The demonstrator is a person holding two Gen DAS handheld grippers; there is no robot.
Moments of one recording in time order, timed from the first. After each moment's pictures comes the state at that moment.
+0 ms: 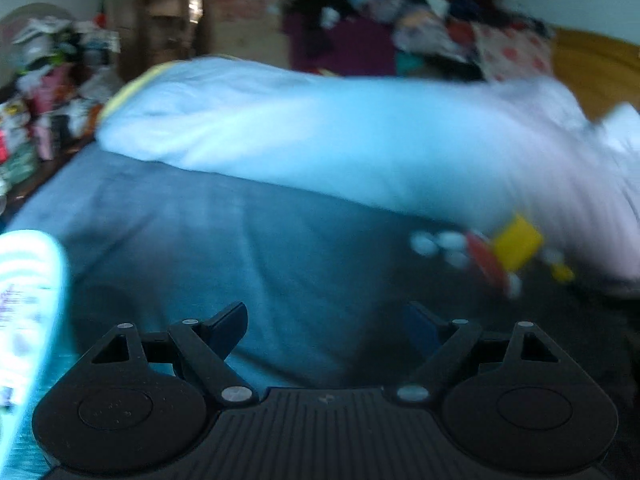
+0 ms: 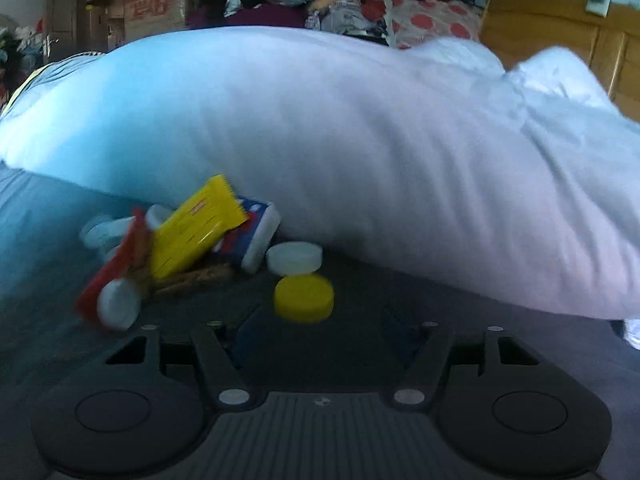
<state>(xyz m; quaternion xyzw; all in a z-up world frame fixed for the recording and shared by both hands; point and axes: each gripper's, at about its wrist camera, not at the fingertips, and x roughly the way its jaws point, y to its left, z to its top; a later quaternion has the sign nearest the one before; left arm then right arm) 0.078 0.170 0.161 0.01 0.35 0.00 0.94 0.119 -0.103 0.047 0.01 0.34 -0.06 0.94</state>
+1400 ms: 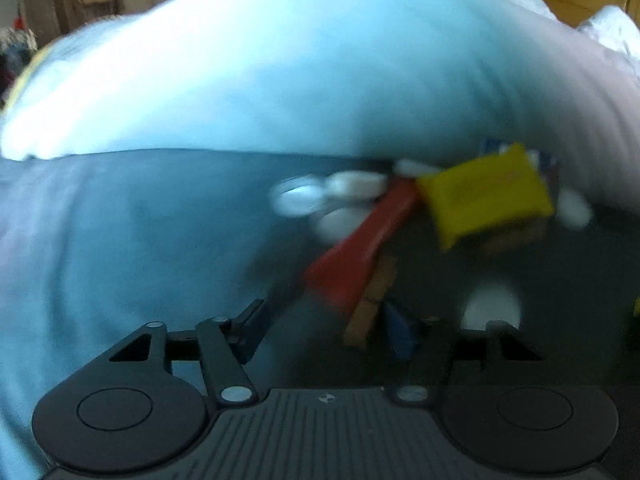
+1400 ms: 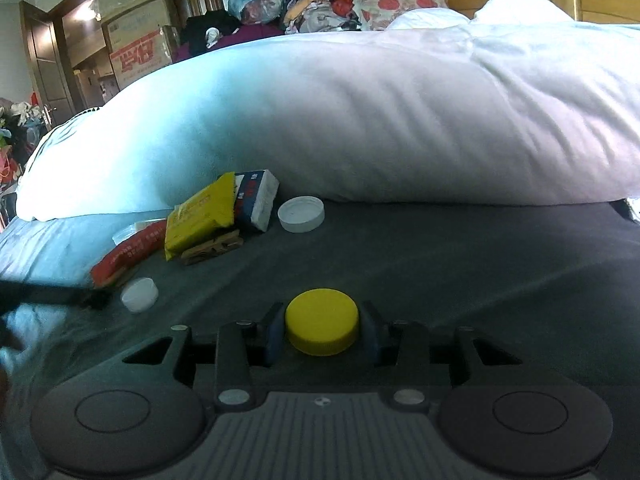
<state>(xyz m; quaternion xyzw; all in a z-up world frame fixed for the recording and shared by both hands) 0.216 0.060 0.030 0.07 0.41 -0.05 0.91 0.044 -0.129 0.021 0.13 0.32 -0.04 0.94</state>
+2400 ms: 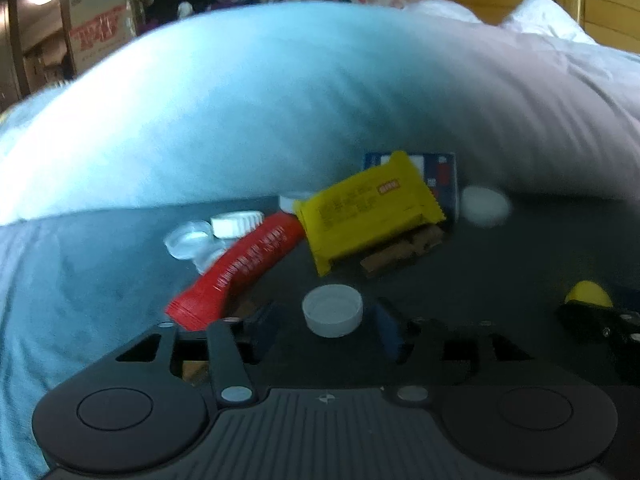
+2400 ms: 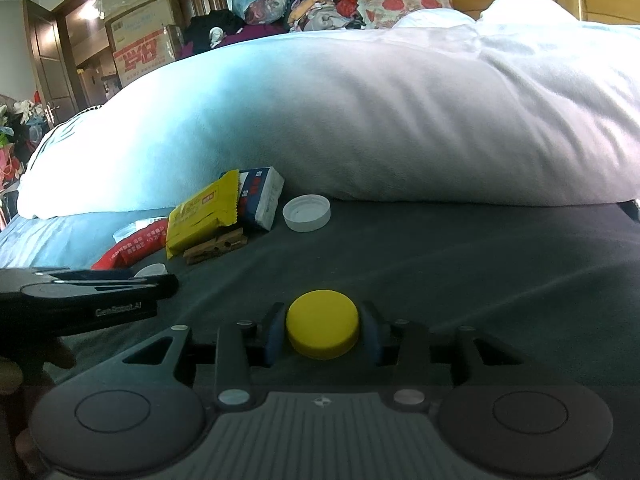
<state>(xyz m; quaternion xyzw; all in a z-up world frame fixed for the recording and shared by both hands) 0.207 -0.013 0.015 0.10 0.35 -0.13 0.92 0.051 -0.127 0.018 0.13 0.31 -0.04 0.94</state>
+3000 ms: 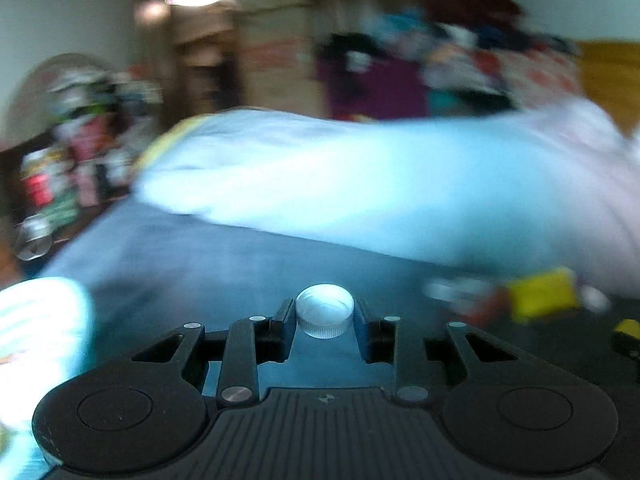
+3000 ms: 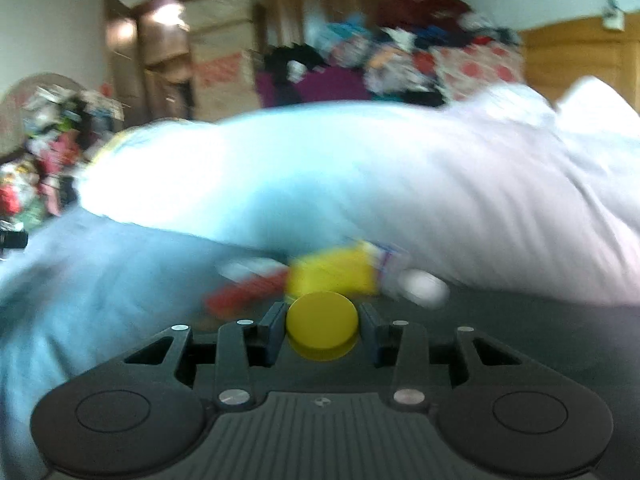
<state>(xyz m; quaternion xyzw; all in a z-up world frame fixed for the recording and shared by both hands) 0.087 0.160 0.172 0.05 0.27 0.10 0.96 0.026 -0.036 0.101 0.07 0.24 0.05 0.97</state>
